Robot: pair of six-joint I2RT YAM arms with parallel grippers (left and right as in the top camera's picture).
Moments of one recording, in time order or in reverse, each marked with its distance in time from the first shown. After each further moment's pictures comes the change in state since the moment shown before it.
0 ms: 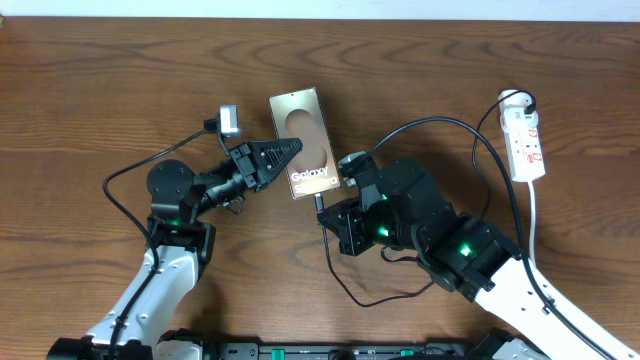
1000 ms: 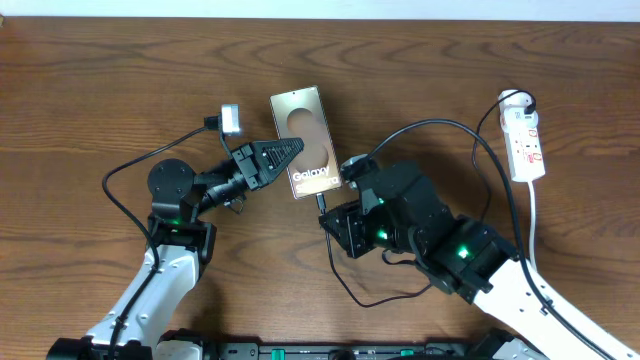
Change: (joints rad) left arm -0.003 0.000 0.008 -0.001 -0.005 0.066; right arm 0.026 0.000 -0.006 -0.043 0.061 -0.011
